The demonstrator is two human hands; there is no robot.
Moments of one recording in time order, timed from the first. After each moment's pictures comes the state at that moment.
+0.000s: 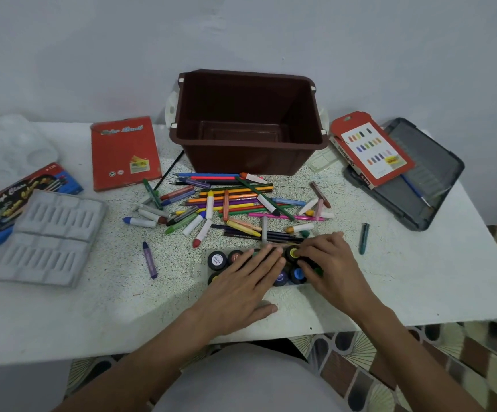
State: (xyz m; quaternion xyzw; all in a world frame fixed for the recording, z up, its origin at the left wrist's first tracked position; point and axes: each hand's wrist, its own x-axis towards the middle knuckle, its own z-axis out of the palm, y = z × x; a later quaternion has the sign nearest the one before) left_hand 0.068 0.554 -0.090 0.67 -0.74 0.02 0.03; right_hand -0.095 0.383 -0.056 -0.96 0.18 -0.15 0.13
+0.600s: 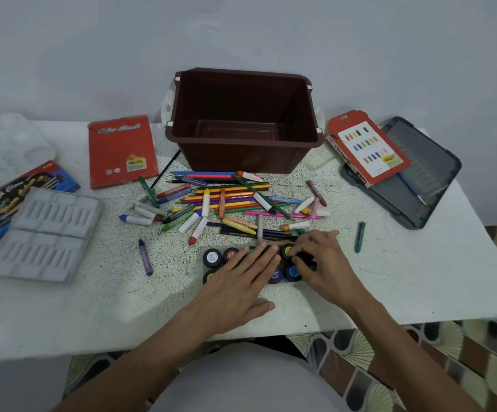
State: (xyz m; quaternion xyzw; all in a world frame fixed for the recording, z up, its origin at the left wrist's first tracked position) left_hand 0.065 0.554 -0.088 0.68 -0.74 0.01 0.02; right_hand -0.091 0.383 -0.058 -0.93 0.24 -0.13 0.26
